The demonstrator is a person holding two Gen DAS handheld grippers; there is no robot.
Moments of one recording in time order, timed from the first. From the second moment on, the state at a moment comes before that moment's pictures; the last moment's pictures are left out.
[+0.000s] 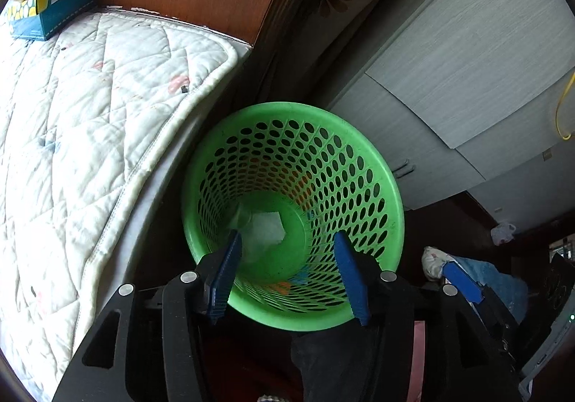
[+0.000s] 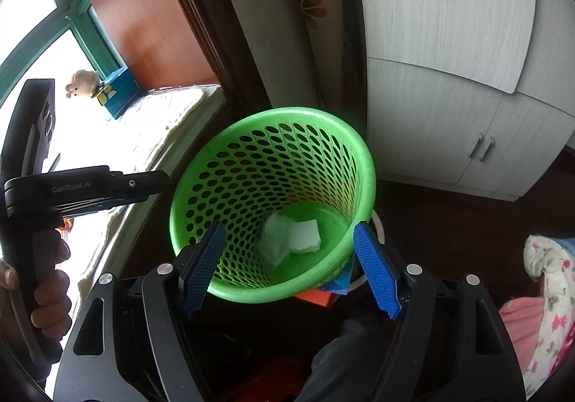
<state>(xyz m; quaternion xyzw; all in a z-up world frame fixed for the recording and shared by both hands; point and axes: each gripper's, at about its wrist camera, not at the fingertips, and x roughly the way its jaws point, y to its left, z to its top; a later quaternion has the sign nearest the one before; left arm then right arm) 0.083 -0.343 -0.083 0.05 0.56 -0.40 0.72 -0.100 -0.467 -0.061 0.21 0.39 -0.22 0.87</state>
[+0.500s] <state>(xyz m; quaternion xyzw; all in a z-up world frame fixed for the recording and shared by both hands) 0.086 -0.232 -0.052 0.05 0.51 -0.33 0.79 -0.069 -0.418 -0.049 0.18 0.40 -0.17 0.88</state>
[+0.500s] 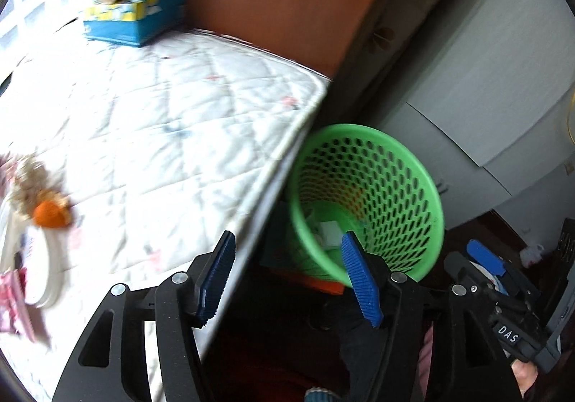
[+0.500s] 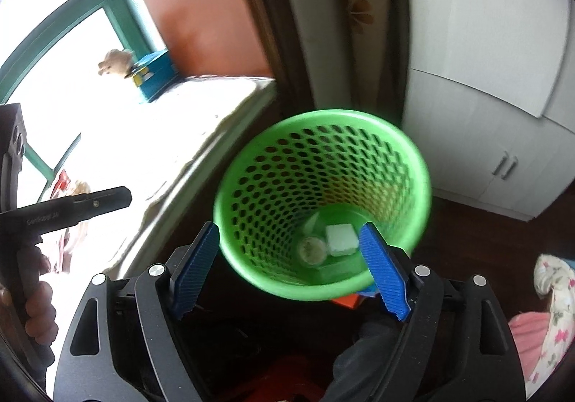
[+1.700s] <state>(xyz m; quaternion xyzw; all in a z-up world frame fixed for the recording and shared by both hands) 0.173 0.043 -0.063 -0.05 0.51 -0.17 0.84 0.053 -0.240 -0.050 0.07 0.44 0.02 0.89</state>
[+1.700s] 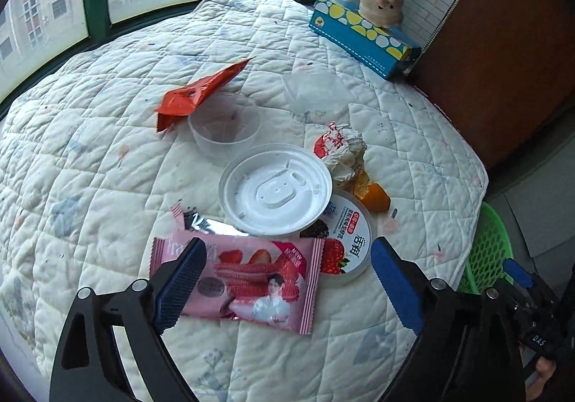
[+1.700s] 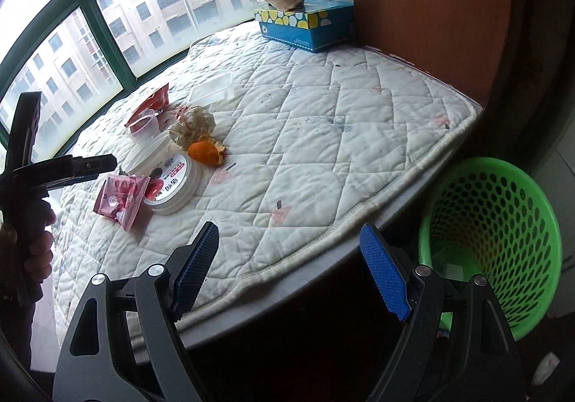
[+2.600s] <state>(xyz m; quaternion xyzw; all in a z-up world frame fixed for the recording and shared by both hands) 0.231 0.035 -0.112 -0.04 0.55 -0.20 0.81 0.081 -0.215 -0.065 0.06 0.47 0.04 0.88</state>
